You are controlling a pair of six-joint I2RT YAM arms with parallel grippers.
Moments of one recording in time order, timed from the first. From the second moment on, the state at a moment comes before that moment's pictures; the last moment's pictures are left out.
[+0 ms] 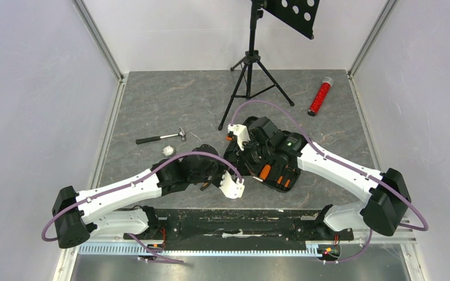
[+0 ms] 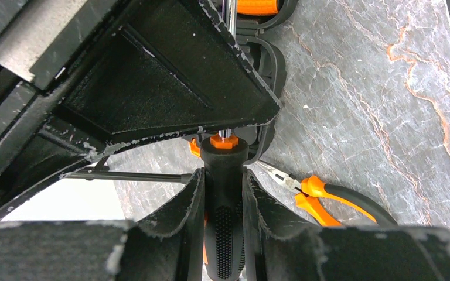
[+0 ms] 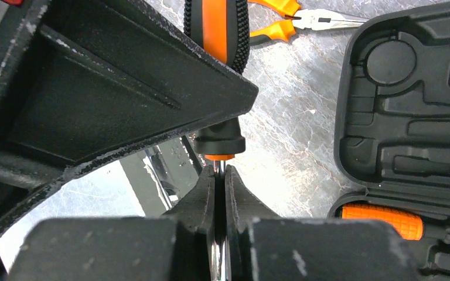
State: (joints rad) left arm -1.06 1.09 0.82 -0.41 0.05 1.09; right arm 0.82 1.36 1.06 -0.57 -0.46 0.08
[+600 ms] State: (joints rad) left arm -1.03 0.98 0.76 -0.21 -0.18 0.93; right arm 0.71 1.21 0.95 -0.57 -0.18 0.23
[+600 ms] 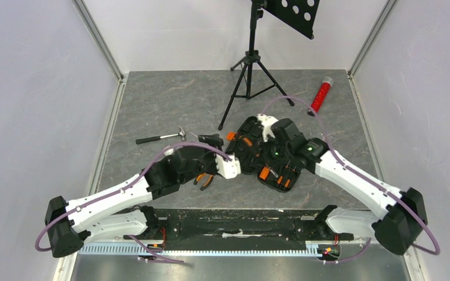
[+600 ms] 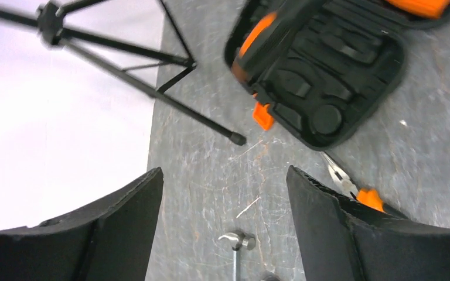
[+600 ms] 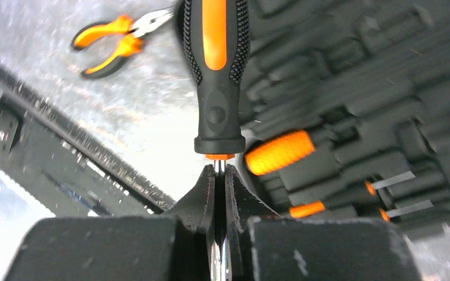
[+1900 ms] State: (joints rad) left arm -0.79 0.94 0.79 0.06 -0.52 0.41; right arm 0.53 1.17 0.53 -0.30 0.34 1.00
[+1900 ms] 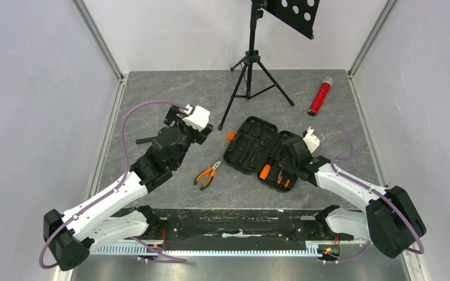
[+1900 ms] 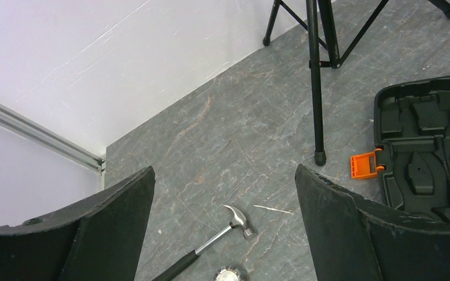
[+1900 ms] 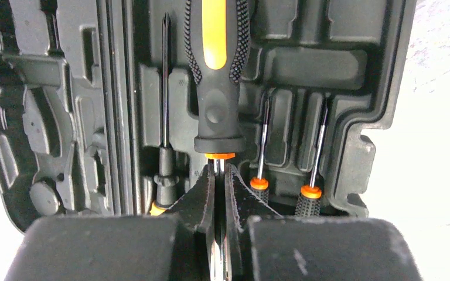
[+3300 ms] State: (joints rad) left arm -0.81 1.08 1.03 -0.17 -0.24 0.05; right arm 0.36 1.23 0.68 -0.28 0.35 0.46
